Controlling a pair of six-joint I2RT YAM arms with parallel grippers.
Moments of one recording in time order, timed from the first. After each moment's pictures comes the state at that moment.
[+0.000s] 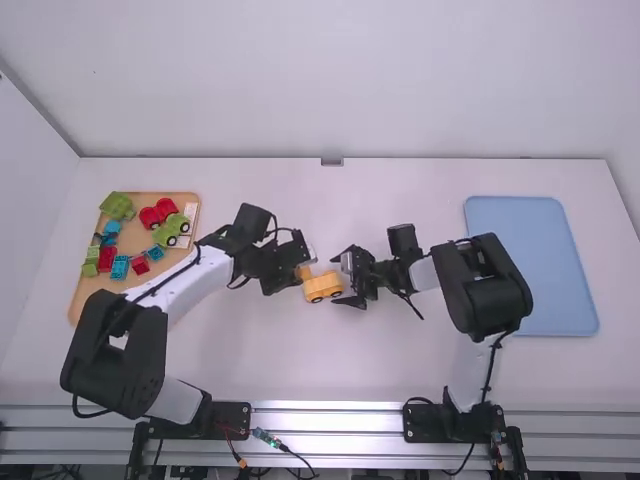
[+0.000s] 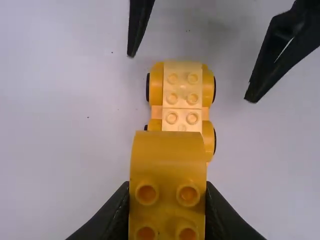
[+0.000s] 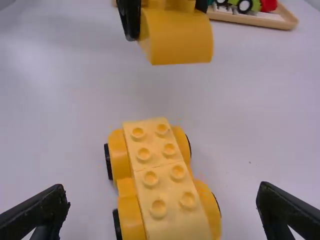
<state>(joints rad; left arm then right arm) -0.29 1.56 0.90 -0.49 0.46 0.80 0.29 2.05 0.78 0.28 -1.10 -1.06</state>
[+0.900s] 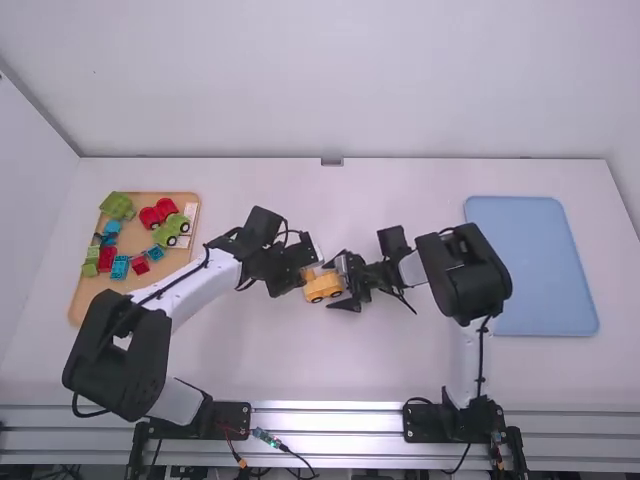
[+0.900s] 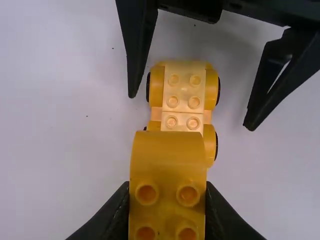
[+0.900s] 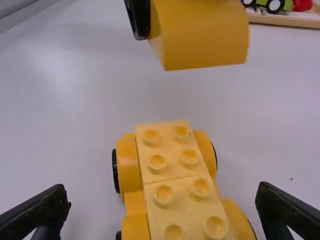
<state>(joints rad) -0.35 1.56 0.90 -0.47 0.37 0.73 0.33 2.16 0.86 0.23 -1.17 -1.12</state>
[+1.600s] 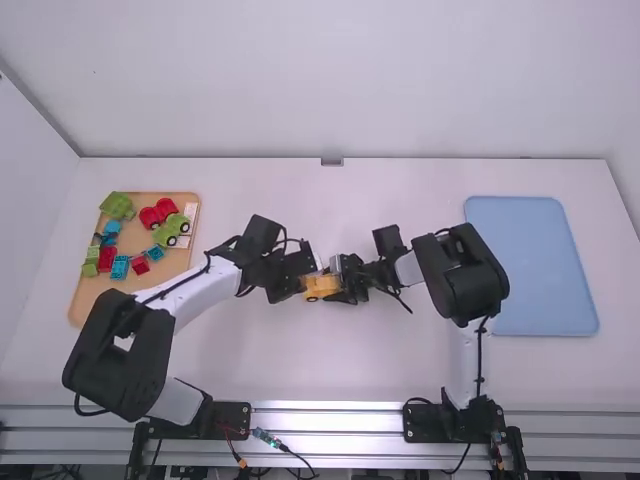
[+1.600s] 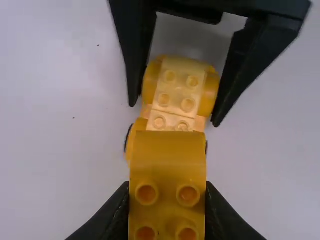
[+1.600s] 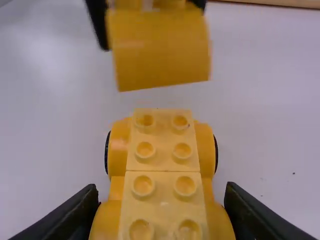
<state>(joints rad) -0.35 1.56 0.81 -0.37 0.41 0.80 0.34 2.16 0.87 0.23 -1.10 -1.08</state>
